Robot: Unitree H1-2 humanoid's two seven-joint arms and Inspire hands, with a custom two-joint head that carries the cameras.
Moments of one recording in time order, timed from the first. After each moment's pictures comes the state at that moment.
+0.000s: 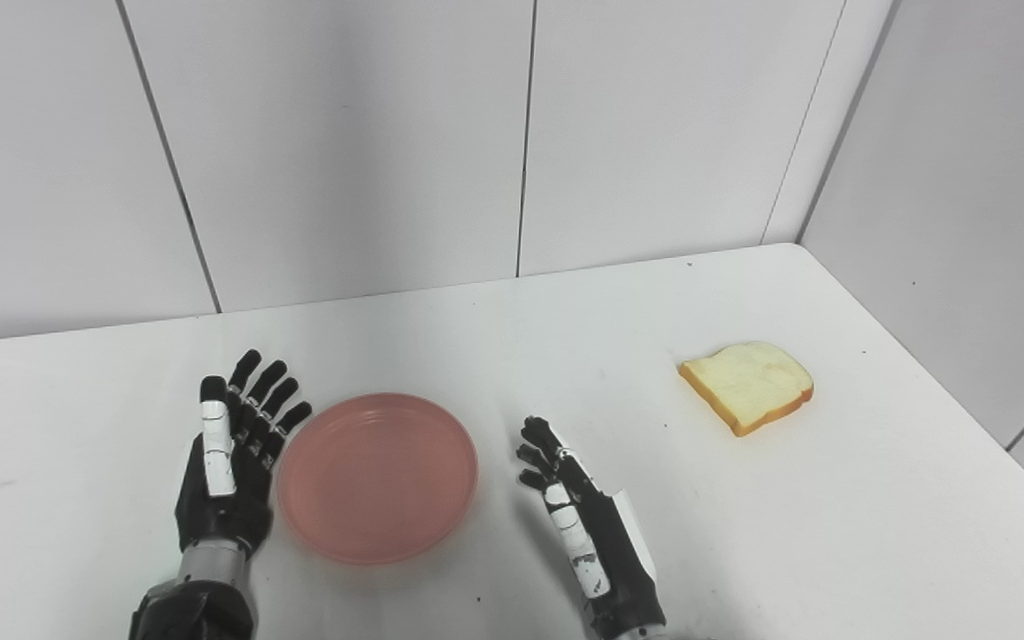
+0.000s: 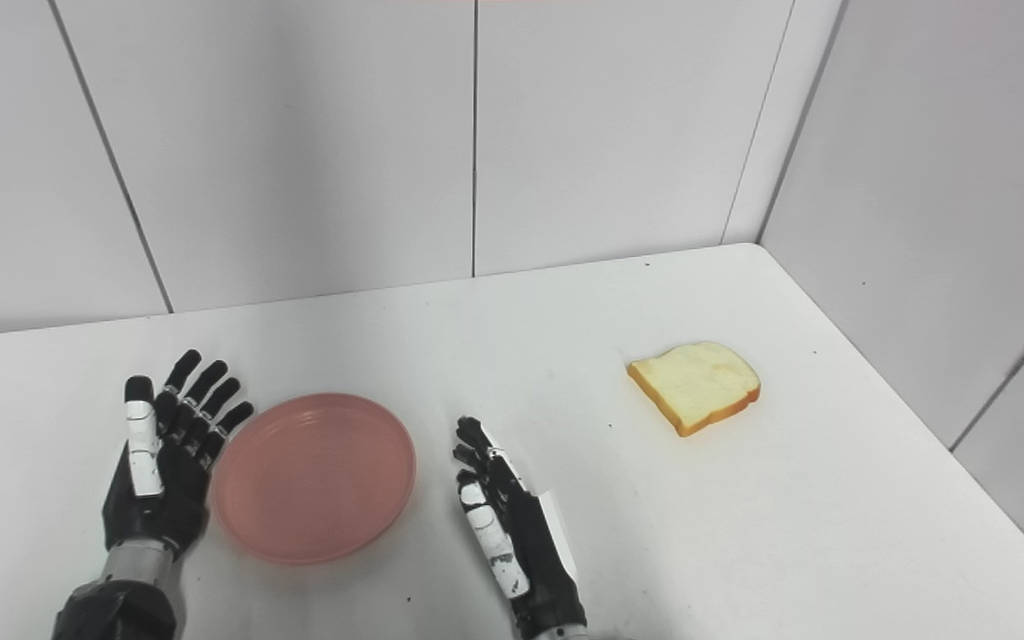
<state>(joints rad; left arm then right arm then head) -0.38 -0.10 0.08 0.33 -0.25 0.02 -0.12 0.15 0.04 0.10 -0.21 -0.11 -0.13 -0.11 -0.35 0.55</state>
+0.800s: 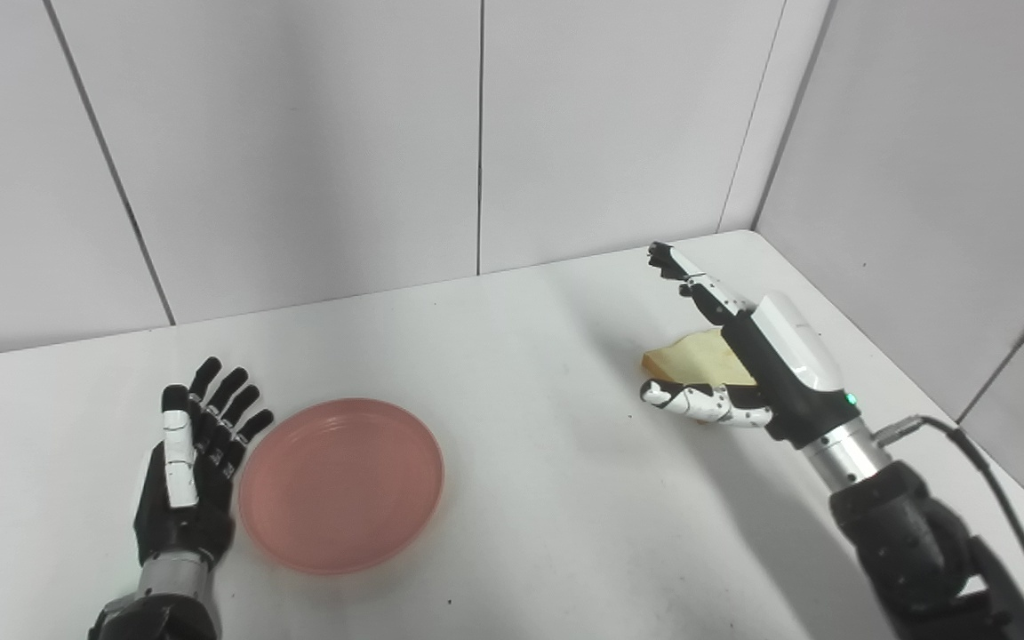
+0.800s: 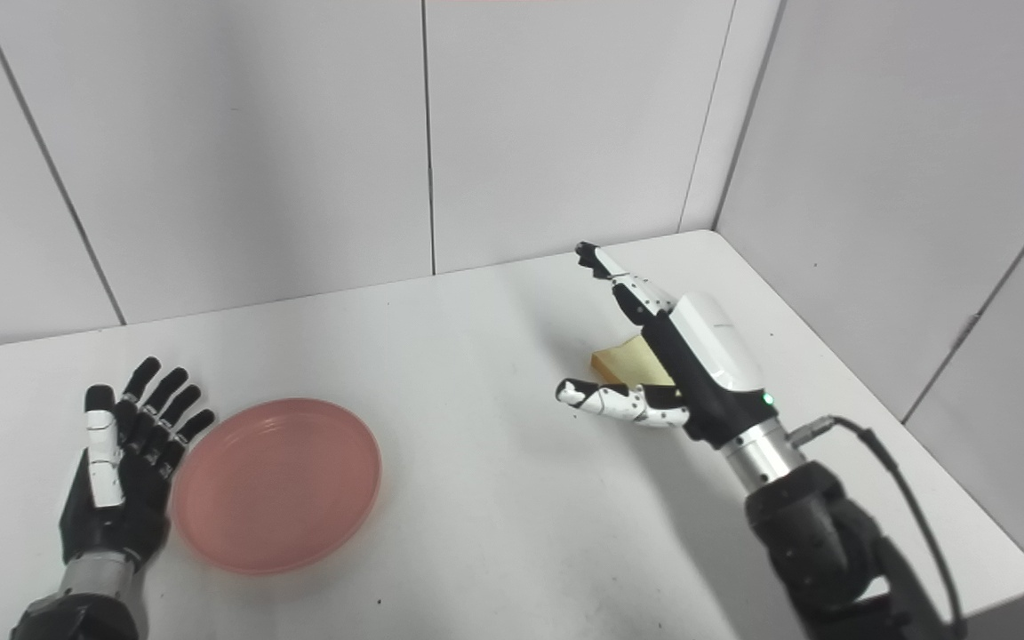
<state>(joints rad) -0.39 -0.09 0.07 0.36 -0.23 0.01 -0.12 -0.04 -0.64 -0.18 -0.34 -0.41 -0.09 0.15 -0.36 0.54</state>
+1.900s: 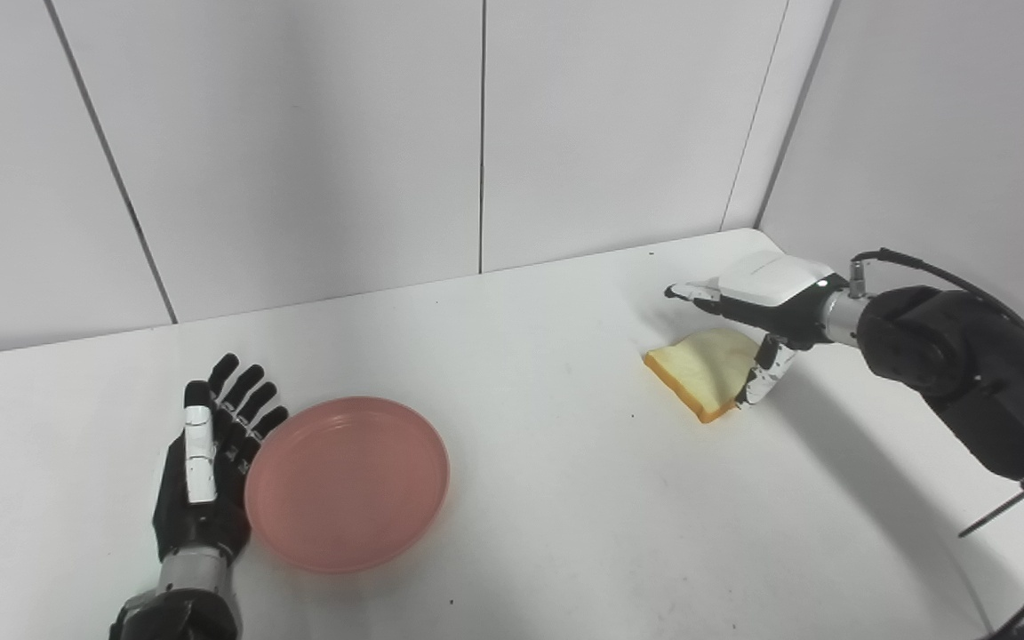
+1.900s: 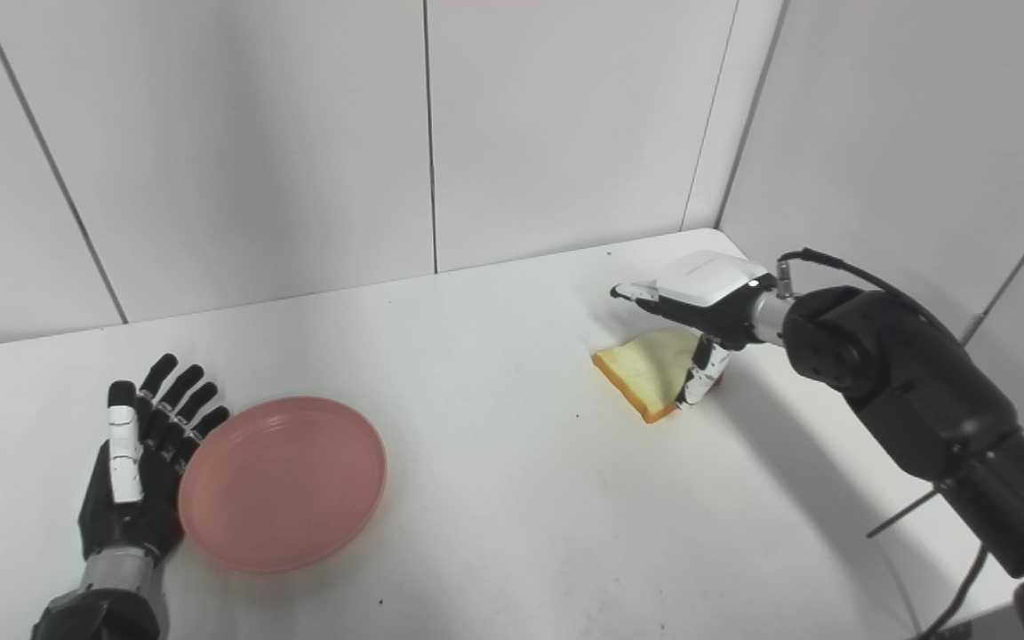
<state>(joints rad) -0.39 -0.12 0.06 0.34 -0.22 0.01 -0.09 -0.43 -1.00 0.13 0.08 -0.68 -0.09 0.64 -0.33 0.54</state>
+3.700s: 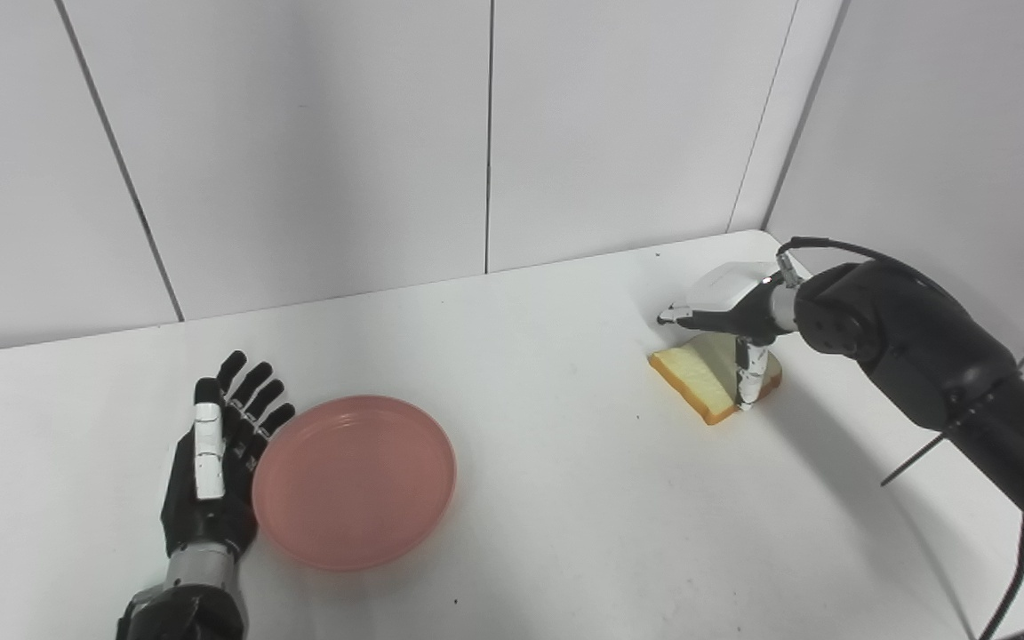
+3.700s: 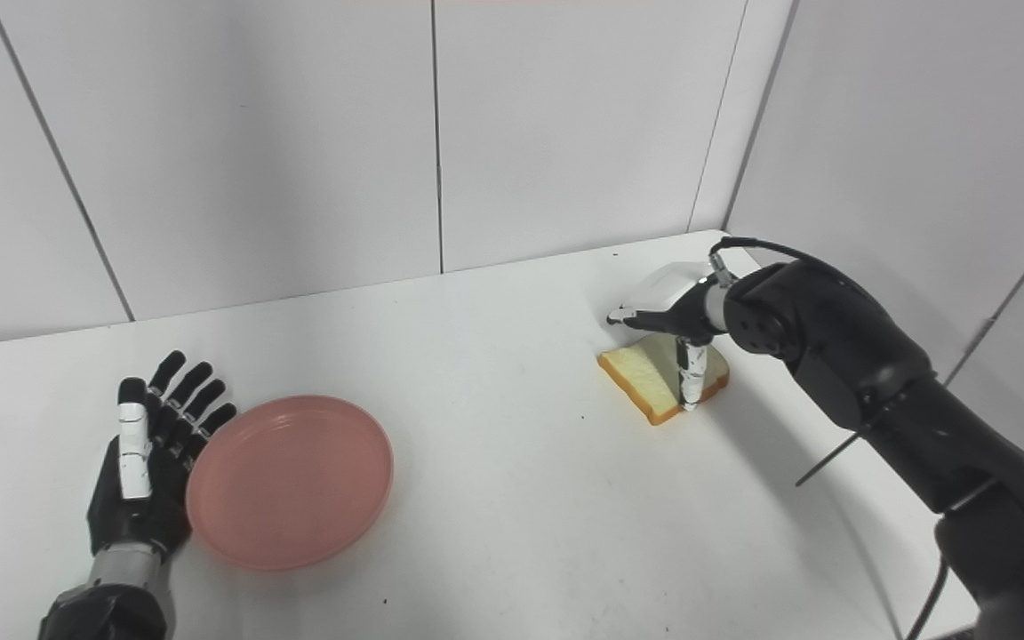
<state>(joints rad) -0.39 -0.12 0.06 0.35 -0.21 0.00 -0.09 -0.64 -0.94 0.35 0.30 -0.84 -0.16 0.71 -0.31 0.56</state>
